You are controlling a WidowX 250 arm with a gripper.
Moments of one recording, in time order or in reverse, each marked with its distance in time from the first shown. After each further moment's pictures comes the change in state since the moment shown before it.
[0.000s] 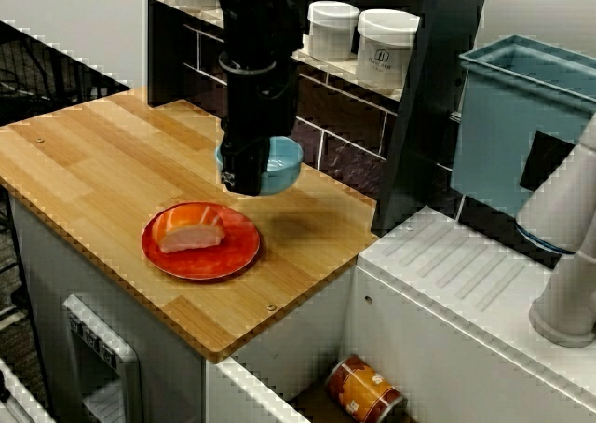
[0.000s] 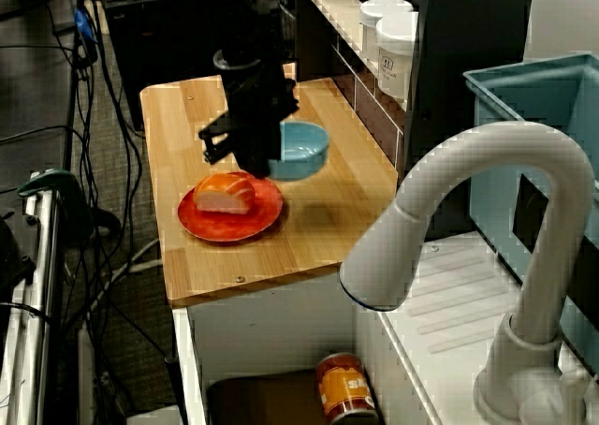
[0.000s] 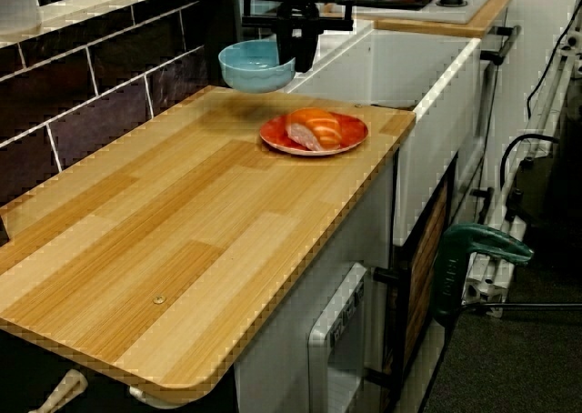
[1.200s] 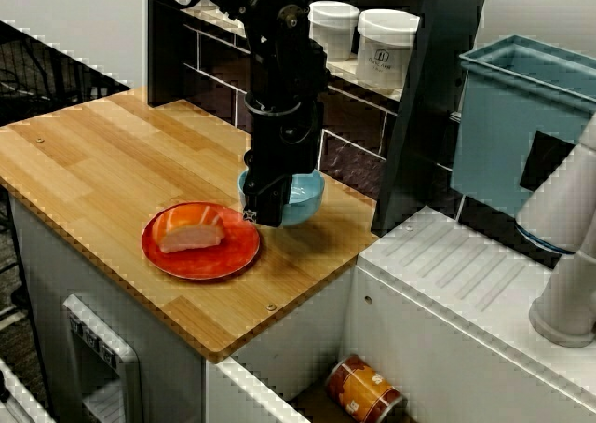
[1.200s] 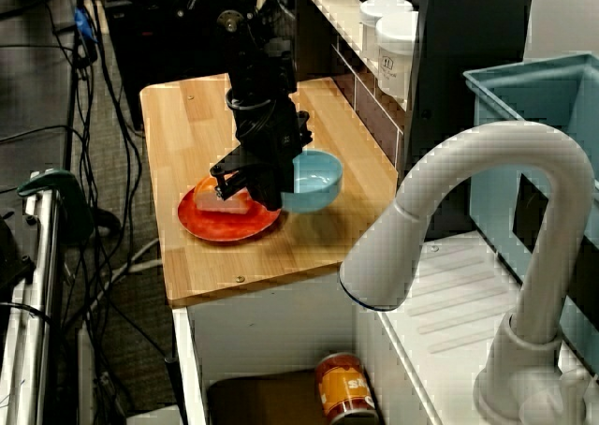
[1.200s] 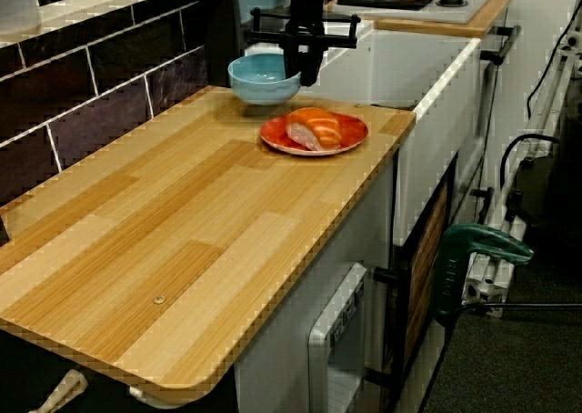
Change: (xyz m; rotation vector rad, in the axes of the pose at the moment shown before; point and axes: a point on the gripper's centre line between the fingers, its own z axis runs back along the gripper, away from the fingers) arm 0.017 -0.006 -0.020 0.025 0.004 -0.024
